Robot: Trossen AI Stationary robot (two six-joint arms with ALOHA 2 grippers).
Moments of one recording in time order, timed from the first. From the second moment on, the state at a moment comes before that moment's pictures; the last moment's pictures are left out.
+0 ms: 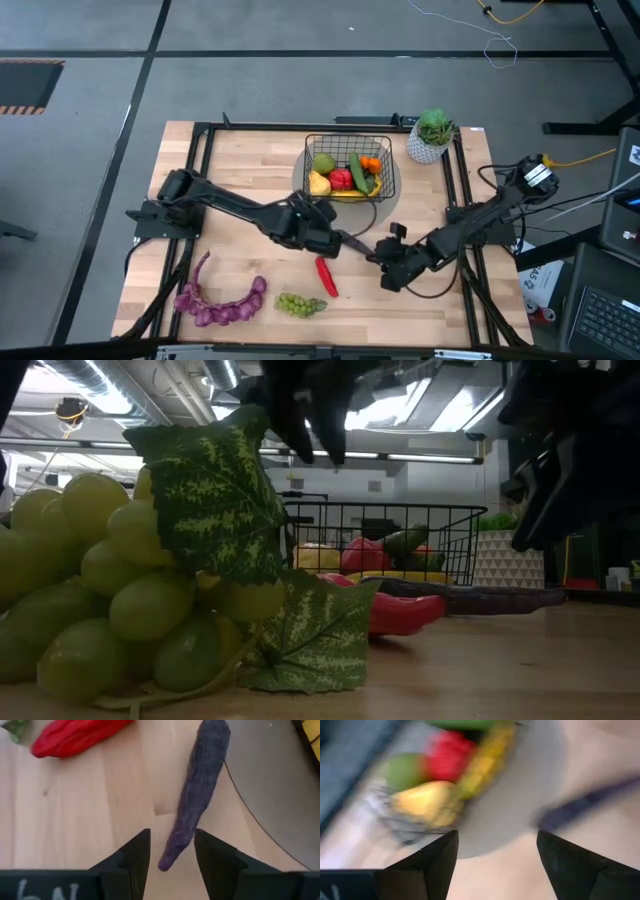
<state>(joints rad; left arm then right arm) -0.28 1.94 1.69 -0.89 -0.70 -0.67 0.59 1.48 0.76 -0.37 0.45 0.69</state>
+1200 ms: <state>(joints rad) -0.46 1.50 1.24 -1.57 -0.98 -1.79 0.47 1.67 0.76 -0.30 0.36 0.65</state>
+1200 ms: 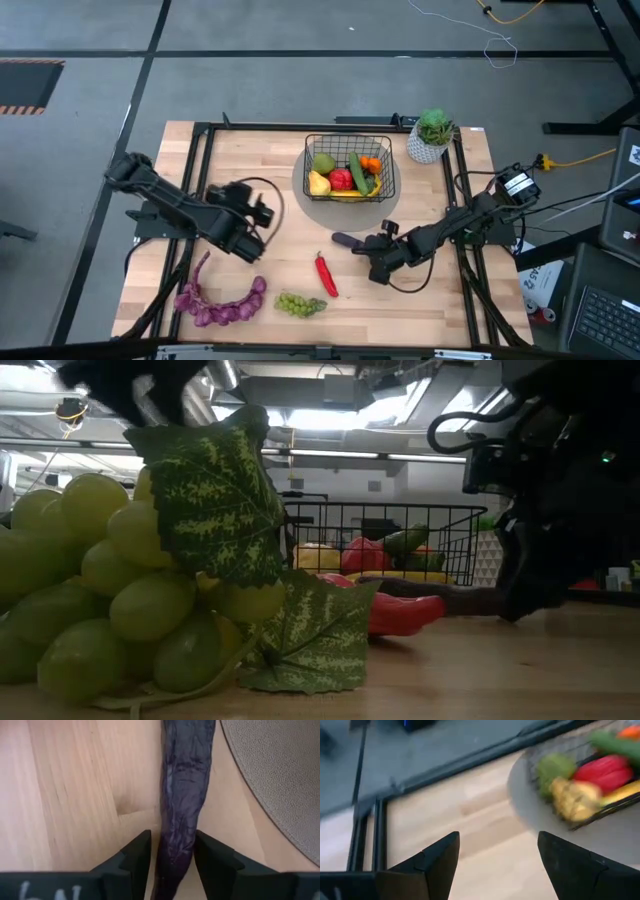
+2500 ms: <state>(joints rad) -0.56 1.28 0.60 -0.74 -0.70 -1.82 0.28 1.67 1.50 -1.32 1.05 0.28</state>
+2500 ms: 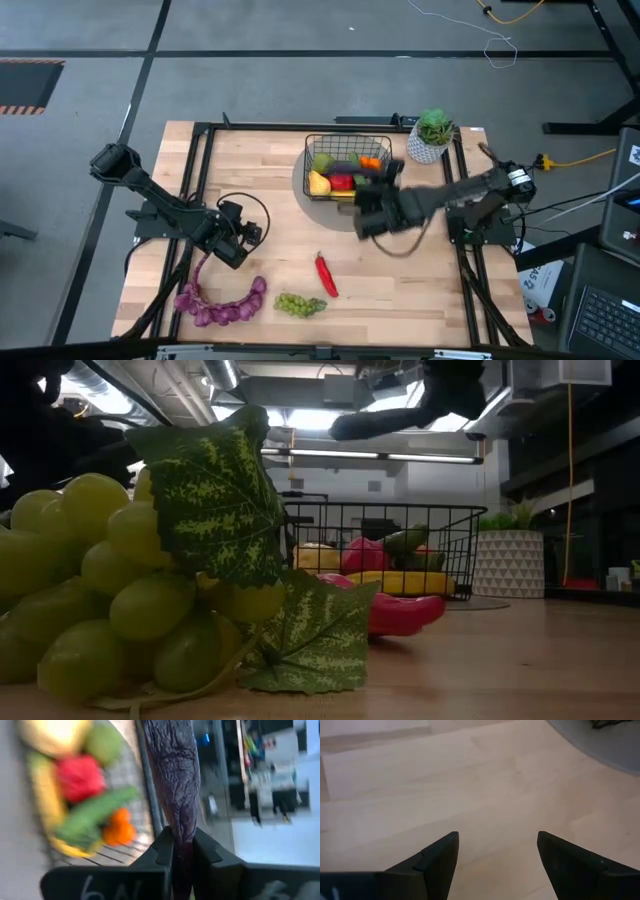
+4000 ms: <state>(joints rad) -0.56 1.28 0.60 -0.74 -0.74 -1.82 -0.32 1.50 1.43 -0.94 0.19 -0.15</state>
